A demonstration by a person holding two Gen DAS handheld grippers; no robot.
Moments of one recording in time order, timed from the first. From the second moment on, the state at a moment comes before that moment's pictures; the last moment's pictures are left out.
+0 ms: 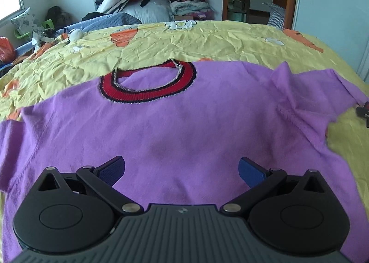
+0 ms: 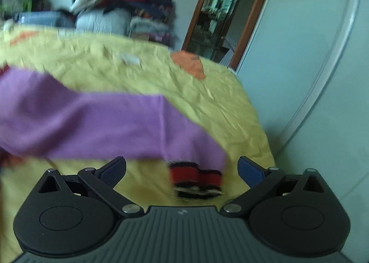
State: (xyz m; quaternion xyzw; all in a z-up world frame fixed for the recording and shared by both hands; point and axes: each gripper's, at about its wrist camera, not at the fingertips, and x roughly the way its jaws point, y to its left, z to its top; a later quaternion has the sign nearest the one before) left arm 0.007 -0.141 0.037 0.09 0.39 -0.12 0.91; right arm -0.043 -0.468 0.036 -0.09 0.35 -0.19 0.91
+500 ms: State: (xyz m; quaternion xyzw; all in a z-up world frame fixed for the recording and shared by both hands) left arm 0.001 -0.111 0.032 0.06 0.40 -0.10 0.91; right arm -0.054 -0.515 0.019 0.00 0.34 -0.12 0.93
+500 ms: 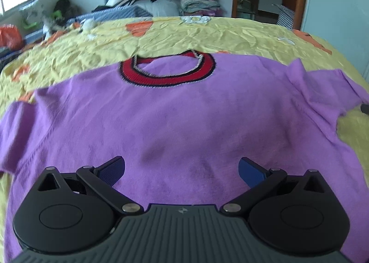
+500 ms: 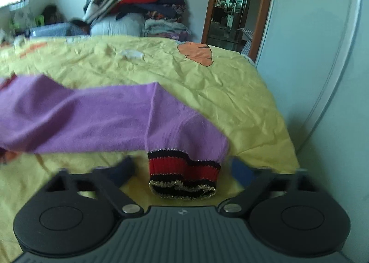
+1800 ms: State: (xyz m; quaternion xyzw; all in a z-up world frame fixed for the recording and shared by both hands) left arm -0.069 0.060 0.058 0.08 0.39 -0.05 0.91; right arm -0.004 -0.277 0.124 0.25 0.37 0.16 0.88
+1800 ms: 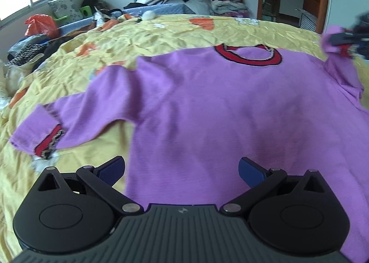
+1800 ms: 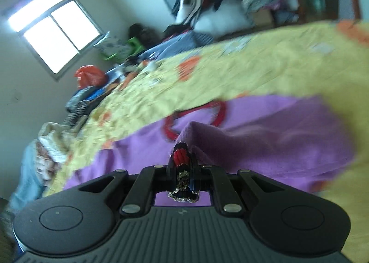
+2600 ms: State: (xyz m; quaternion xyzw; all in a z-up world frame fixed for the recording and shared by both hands) left arm -0.064 0.104 0.043 0.06 0.43 0.01 0.90; right arm 0.060 -0.074 0.038 0.20 0.45 0.25 0.83
